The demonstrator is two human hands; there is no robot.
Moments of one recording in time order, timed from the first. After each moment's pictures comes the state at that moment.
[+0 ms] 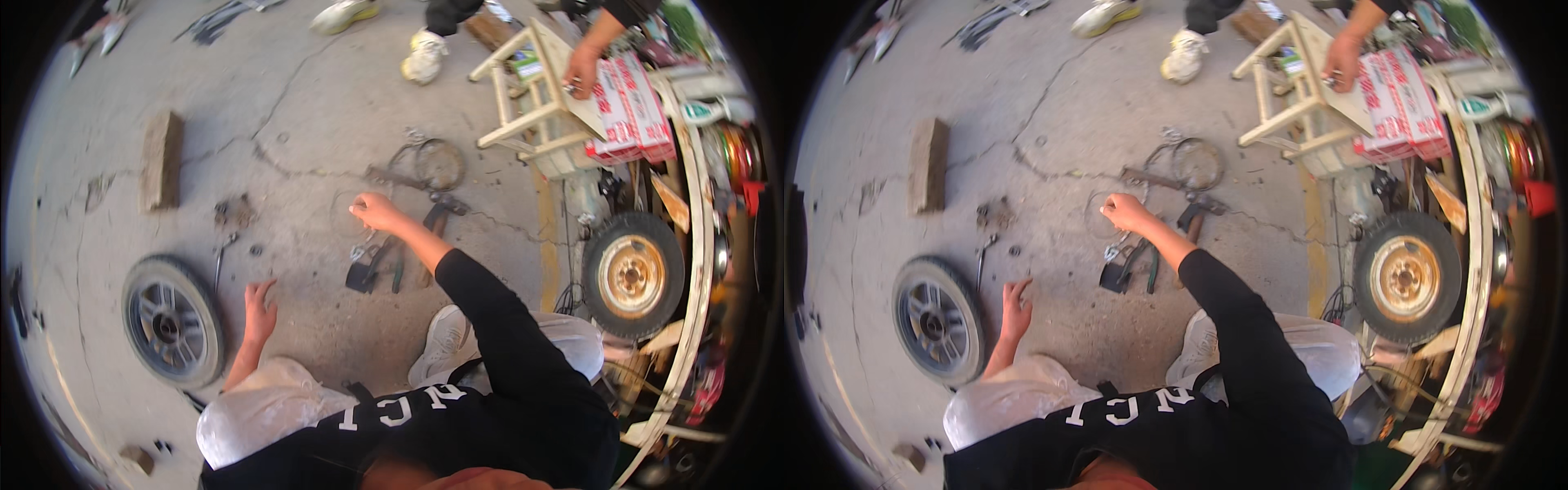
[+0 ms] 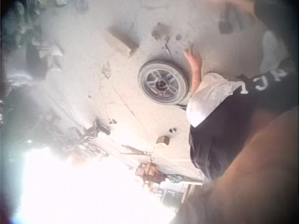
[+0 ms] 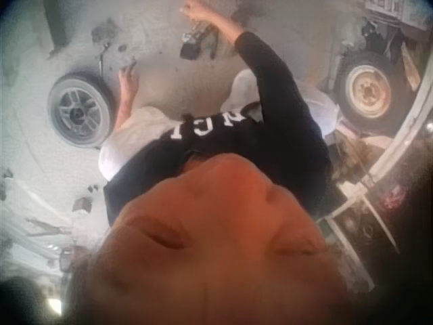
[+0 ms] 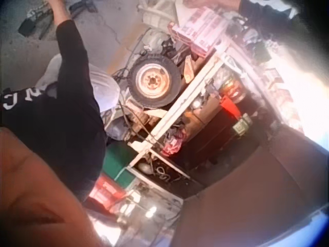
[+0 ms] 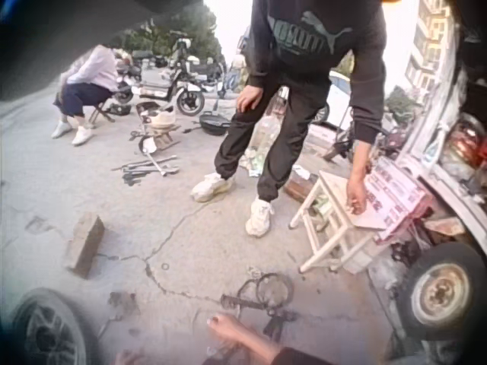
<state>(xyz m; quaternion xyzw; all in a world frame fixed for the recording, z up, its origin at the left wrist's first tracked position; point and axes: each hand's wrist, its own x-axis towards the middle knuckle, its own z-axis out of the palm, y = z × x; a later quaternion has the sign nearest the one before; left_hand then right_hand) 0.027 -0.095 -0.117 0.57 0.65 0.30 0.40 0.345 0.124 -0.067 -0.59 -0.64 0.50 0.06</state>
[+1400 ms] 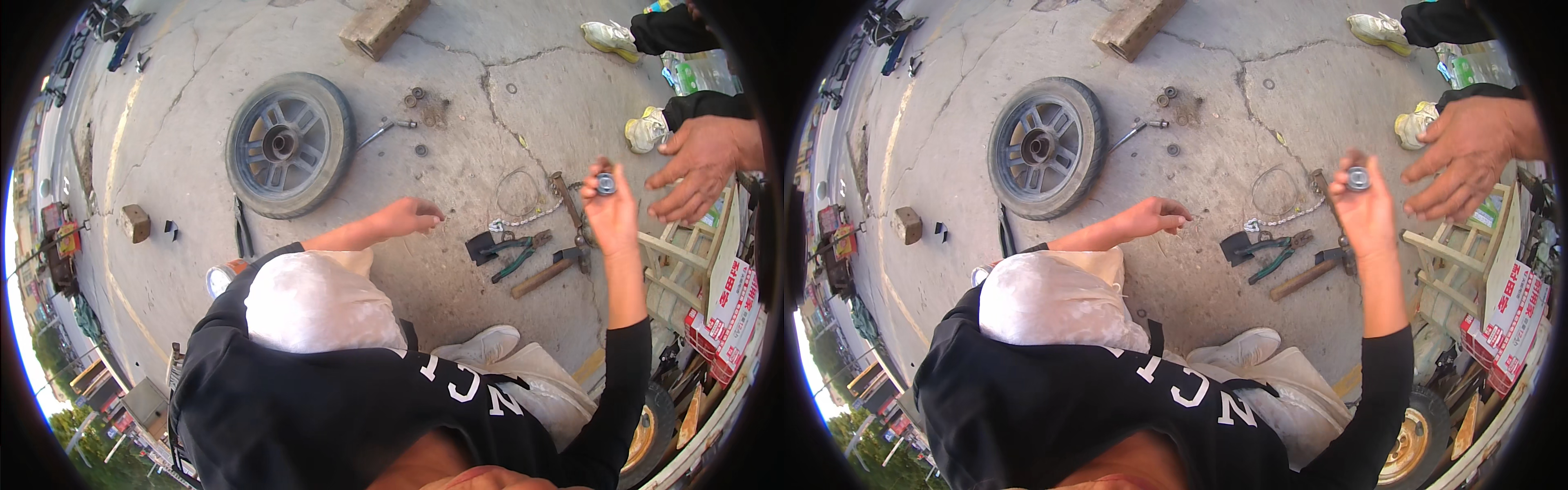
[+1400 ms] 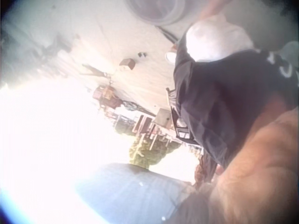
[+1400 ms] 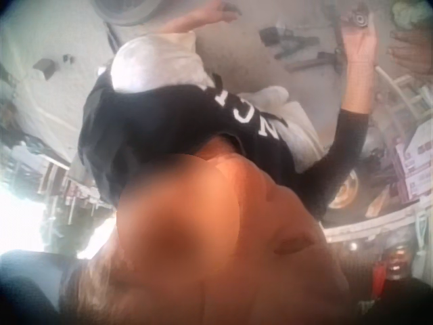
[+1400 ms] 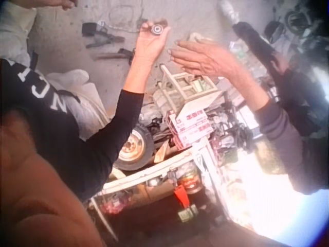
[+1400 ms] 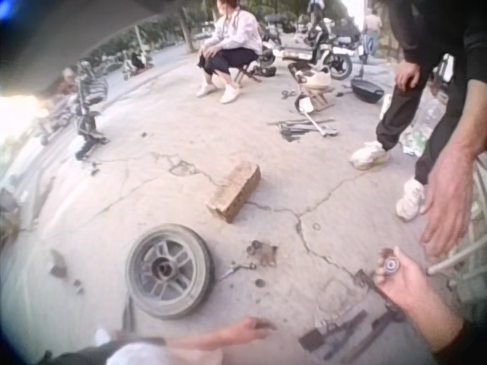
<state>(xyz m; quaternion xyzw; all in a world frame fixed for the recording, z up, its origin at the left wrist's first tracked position) 0.062 -0.076 -0.058 0.34 0.55 0.28 0.71 0.346 0.168 0.091 -0.37 -0.22 0.85 0.30</state>
